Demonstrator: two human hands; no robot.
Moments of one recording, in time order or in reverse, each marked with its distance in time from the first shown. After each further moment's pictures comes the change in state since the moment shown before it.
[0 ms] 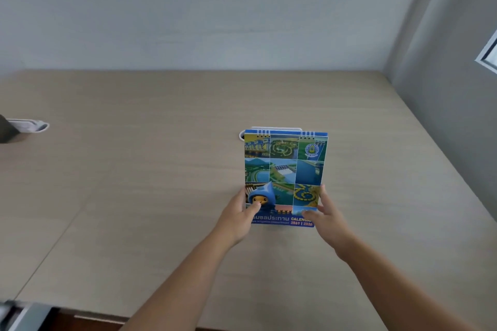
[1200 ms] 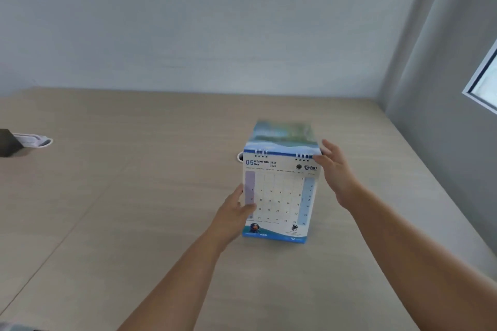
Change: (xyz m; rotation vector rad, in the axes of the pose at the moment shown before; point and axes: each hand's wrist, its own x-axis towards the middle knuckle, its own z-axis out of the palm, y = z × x) left_hand 0.022 0.030 -0.009 -0.116 -0.013 0.013; right_hand 0.045 -0.123 -0.046 0.156 0.104 -0.198
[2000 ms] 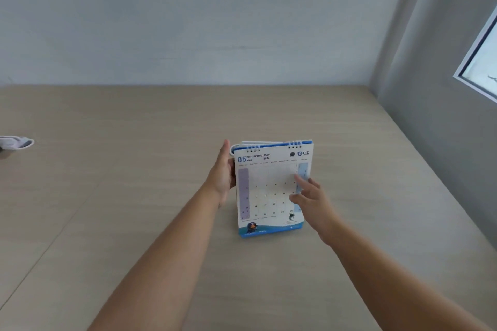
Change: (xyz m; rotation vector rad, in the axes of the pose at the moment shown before) left_hand 0.061 0.039 -0.016 -0.333 0.011 -0.017; right_hand -0.032 0.077 0.021 -0.068 -0.078 0.157
